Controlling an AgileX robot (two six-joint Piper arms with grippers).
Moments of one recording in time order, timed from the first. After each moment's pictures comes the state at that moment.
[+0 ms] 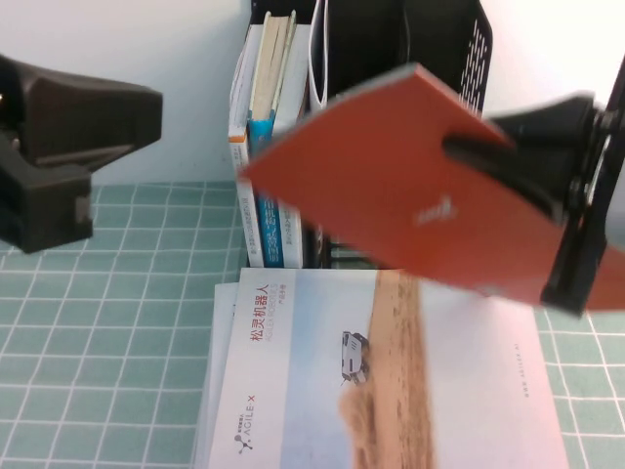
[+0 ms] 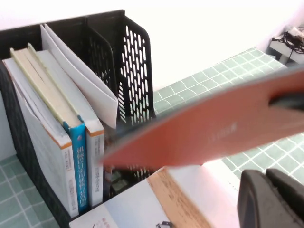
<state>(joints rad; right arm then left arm) 0.42 1.12 -0.88 -1.53 -0.60 0.87 -0.59 0.92 -1.30 -0.20 0.85 0.00</state>
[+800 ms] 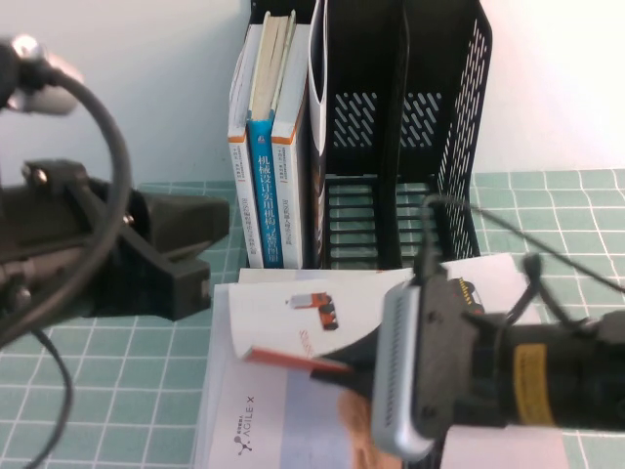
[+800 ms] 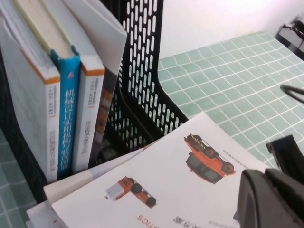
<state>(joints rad) 0.77 1.39 -0.74 -1.41 -0.41 0.77 -0.59 0.92 -0.98 -0.29 0.59 -0.02</state>
